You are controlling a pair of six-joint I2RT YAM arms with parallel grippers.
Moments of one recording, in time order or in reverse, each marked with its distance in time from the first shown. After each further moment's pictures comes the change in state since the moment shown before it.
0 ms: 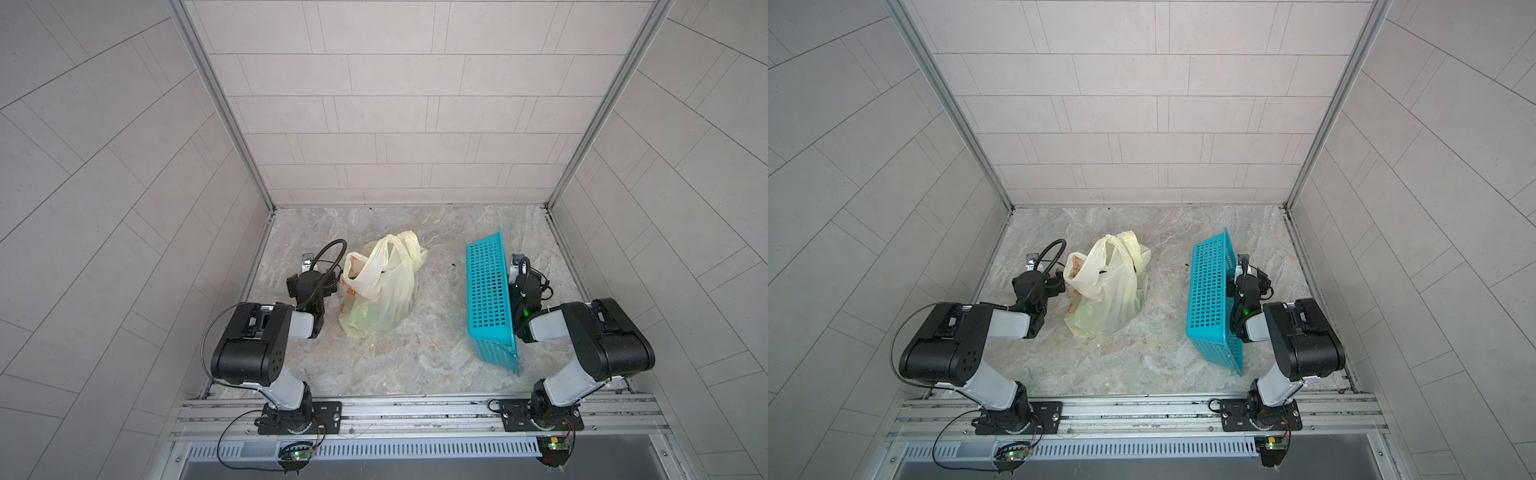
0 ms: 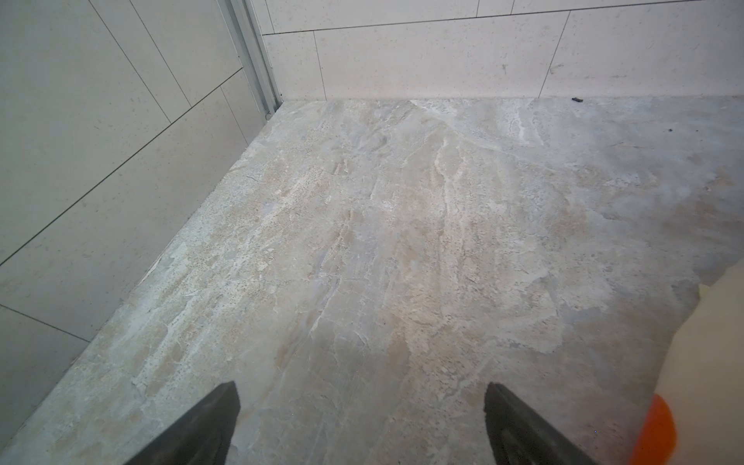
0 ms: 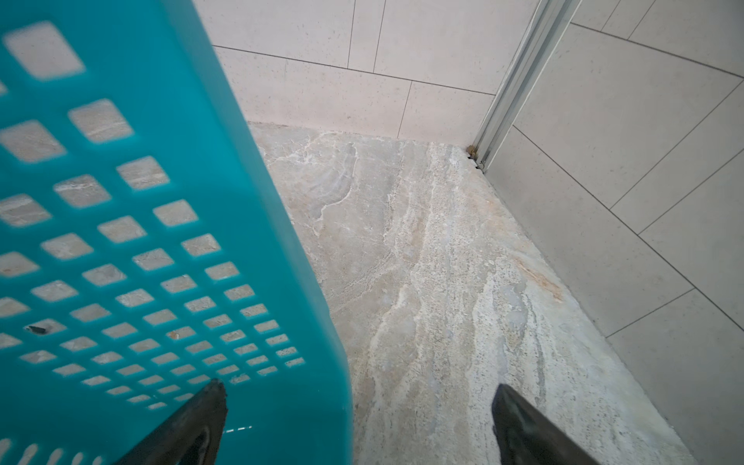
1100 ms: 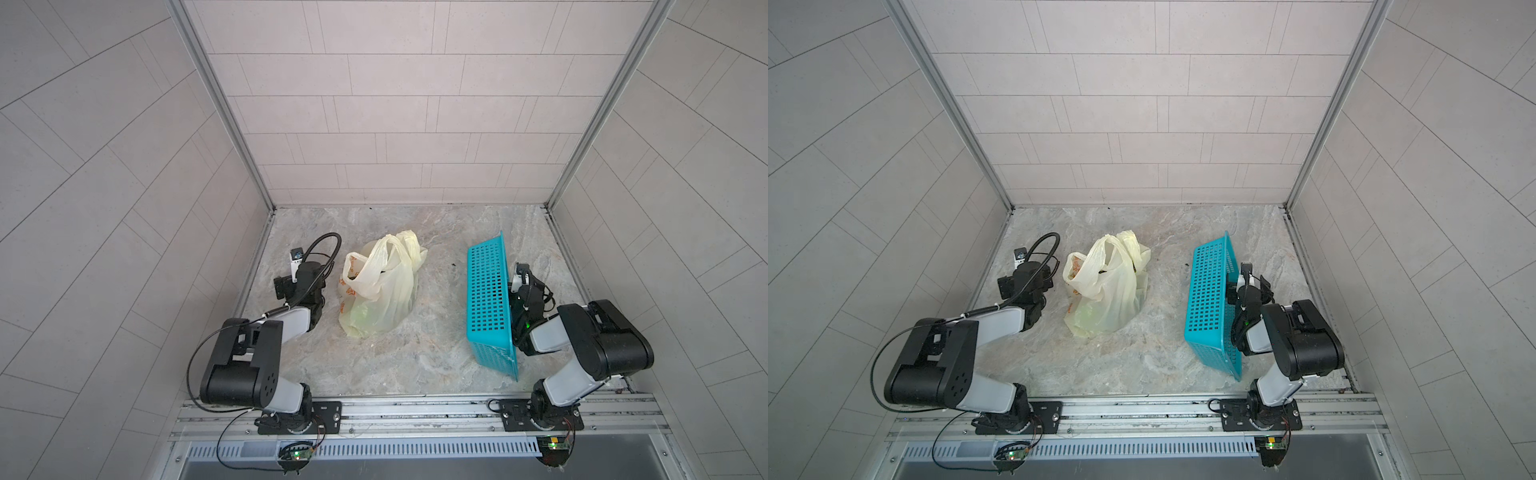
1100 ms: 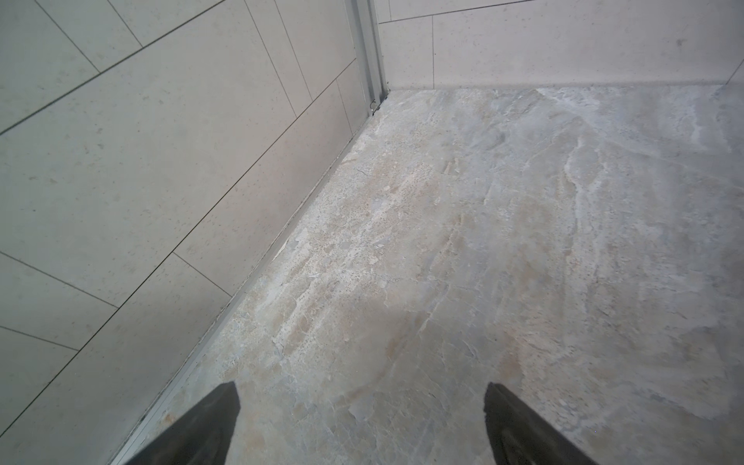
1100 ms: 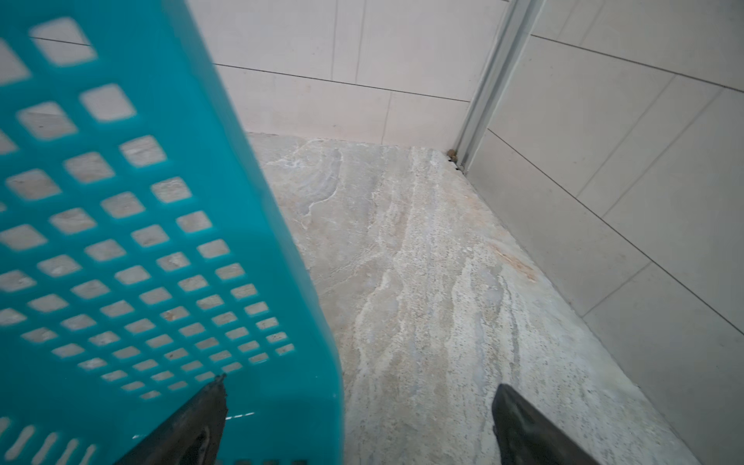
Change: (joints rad) left arm -0.002 -0.133 0.100 -0.334 -0.273 -0.031; right arm 0.016 0.009 -0.129 0.209 0.007 -0.002
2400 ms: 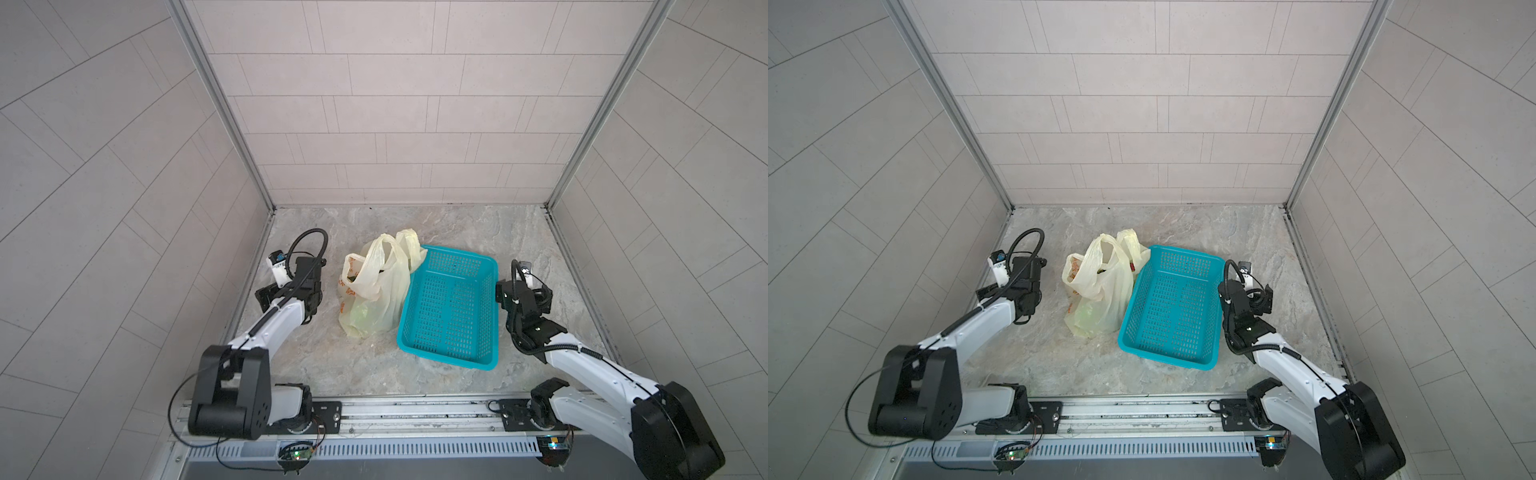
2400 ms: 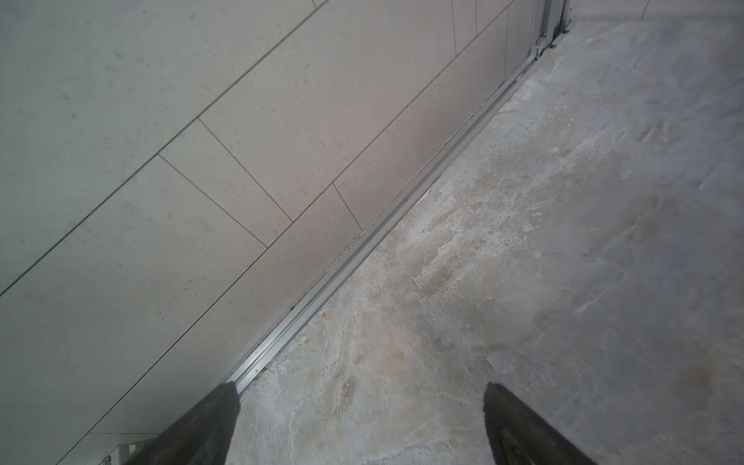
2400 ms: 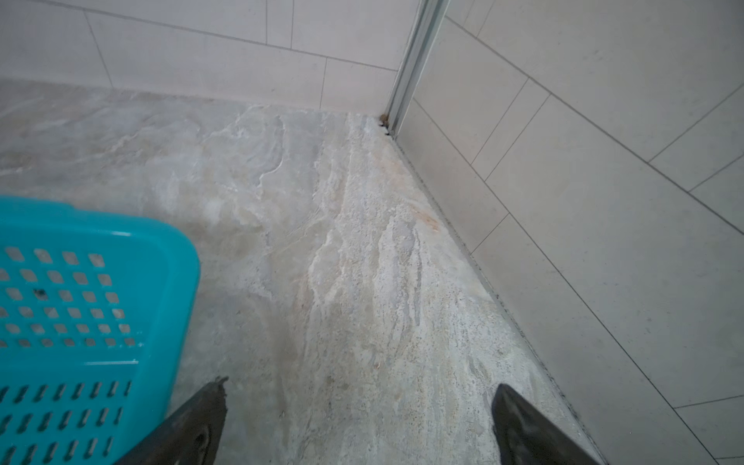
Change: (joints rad) left arm -0.016 -0.088 0.188 -0.690 -0.330 -0.326; right arm 0.283 -0.569 0.180 -0.999 0.519 0.209
